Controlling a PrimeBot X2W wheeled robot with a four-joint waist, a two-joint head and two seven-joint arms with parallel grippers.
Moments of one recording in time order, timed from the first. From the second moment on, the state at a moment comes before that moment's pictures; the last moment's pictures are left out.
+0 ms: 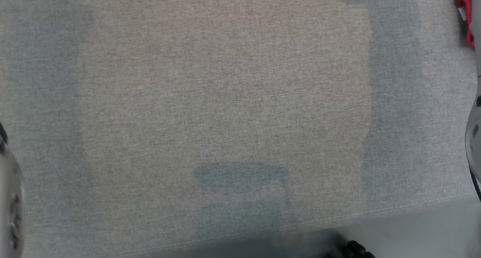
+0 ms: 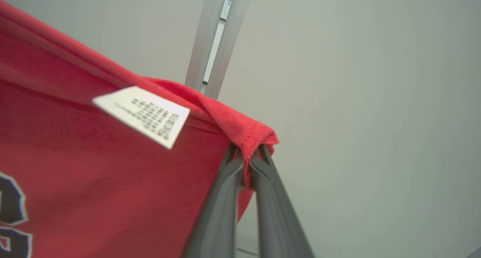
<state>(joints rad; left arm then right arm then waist) -1.44 0.27 -0.13 0.47 -0.60 -0.12 -0.24 -1.53 -0.14 -0.07 0.91 -0.24 0.13 -0.26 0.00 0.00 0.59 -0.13</state>
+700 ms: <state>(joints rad) -0.43 0.19 -0.05 0.00 -0.75 0.04 -0.23 -1.05 -0.23 0.21 0.87 0.09 0.13 0.10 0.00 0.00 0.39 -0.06</state>
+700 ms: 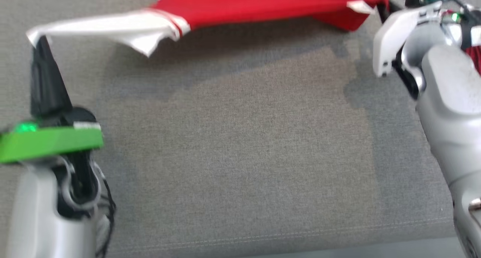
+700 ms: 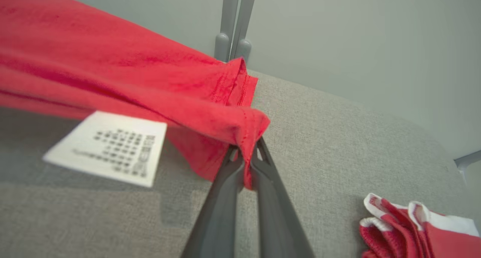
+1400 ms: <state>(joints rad) 0.07 0.11 -0.19 -0.03 -0.66 0.12 -0.25 -0.23 -0.23 -0.02 0.11 0.14 0.13 0.75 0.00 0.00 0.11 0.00</state>
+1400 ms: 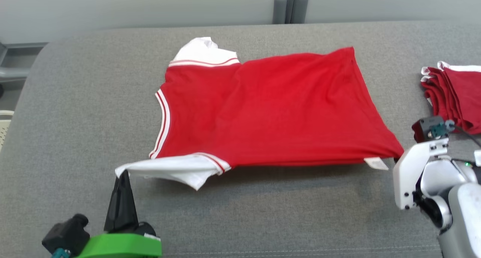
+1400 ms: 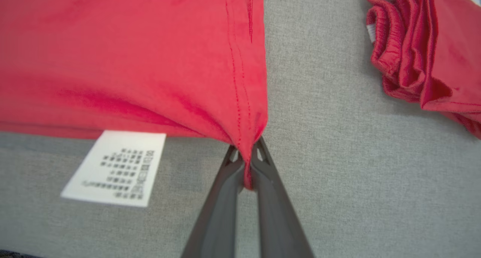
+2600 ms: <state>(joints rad) 0.29 0.21 -0.28 -0.22 -0.60 0.19 -0.11 0.04 -0.05 -0.17 -0.05 0.12 0.13 0.68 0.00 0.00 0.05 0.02</state>
